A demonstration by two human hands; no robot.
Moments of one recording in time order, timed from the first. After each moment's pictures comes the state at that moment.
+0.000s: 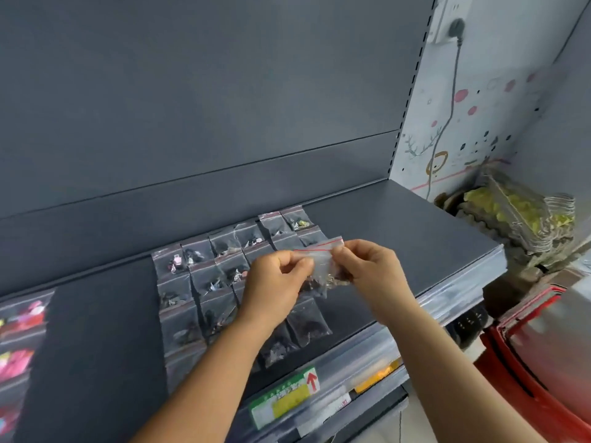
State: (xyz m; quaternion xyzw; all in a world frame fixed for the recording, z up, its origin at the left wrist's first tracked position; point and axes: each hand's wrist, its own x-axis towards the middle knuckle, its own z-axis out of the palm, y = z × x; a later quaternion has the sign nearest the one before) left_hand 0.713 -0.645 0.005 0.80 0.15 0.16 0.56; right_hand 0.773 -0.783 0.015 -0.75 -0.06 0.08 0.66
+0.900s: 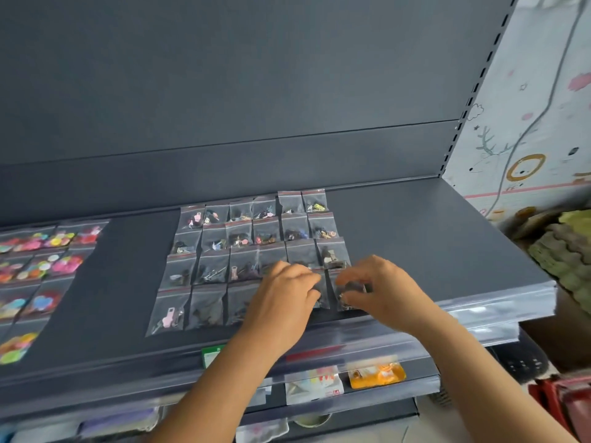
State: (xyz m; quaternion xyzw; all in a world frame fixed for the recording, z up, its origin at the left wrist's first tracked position) left_hand 0.700 -0.718 -0.020 0.96 0.15 0.14 0.17; right_hand 0.823 -0.859 -0.005 -0.83 -0.46 0.11 0.29
